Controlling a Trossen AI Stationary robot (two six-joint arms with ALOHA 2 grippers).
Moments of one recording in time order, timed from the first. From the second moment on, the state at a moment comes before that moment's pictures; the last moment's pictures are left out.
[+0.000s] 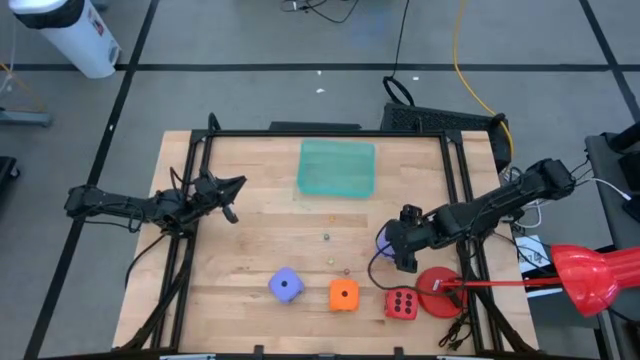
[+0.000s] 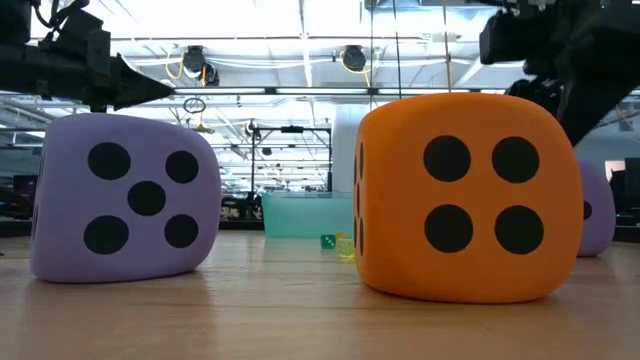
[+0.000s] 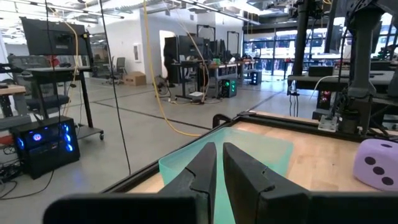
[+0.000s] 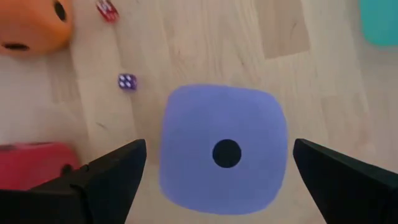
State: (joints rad) left arm -0.12 0.25 0.03 0.34 -0.68 0.07; right arm 0.36 1.28 0.87 -0.83 0.19 0.53
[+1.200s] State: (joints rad) left arm -0.12 0.25 0.03 0.34 -0.68 0.07; right arm 0.23 1.44 0.81 -0.75 -0.03 0.32
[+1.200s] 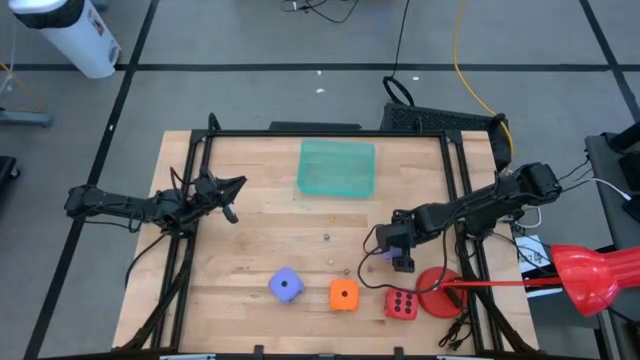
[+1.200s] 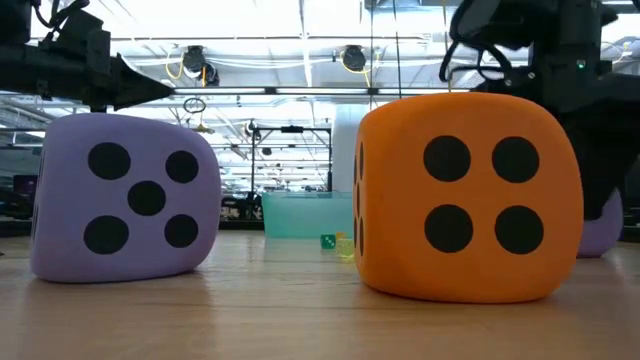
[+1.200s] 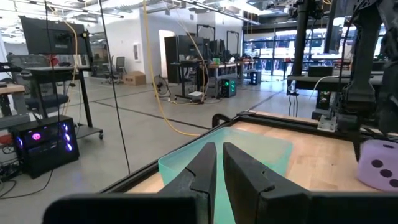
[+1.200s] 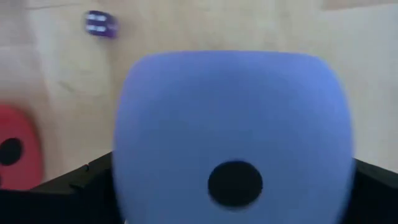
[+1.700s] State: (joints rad) left arm -0.12 0.25 0.03 0.34 -0.68 0.07; right arm 0.18 1.35 0.75 -0.59 -0.11 0.23
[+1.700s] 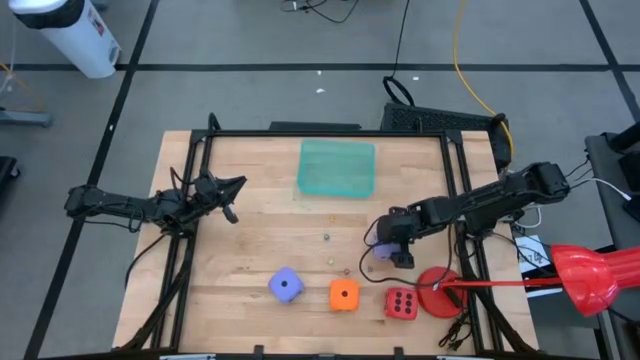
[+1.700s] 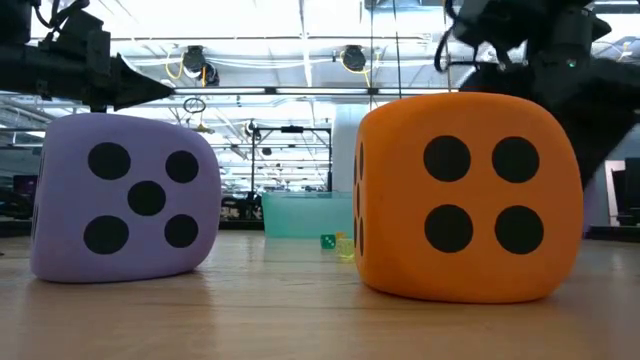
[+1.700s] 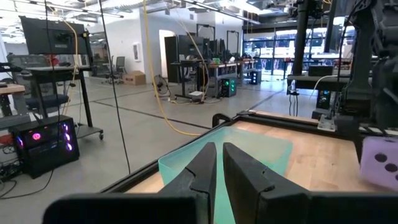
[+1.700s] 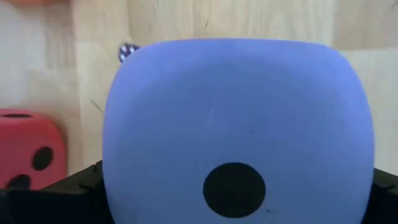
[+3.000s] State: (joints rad) left arm -0.12 0.25 0.03 0.35 -0.68 0.07; right arm -0.36 1.37 0.98 -0.40 0.13 -0.20
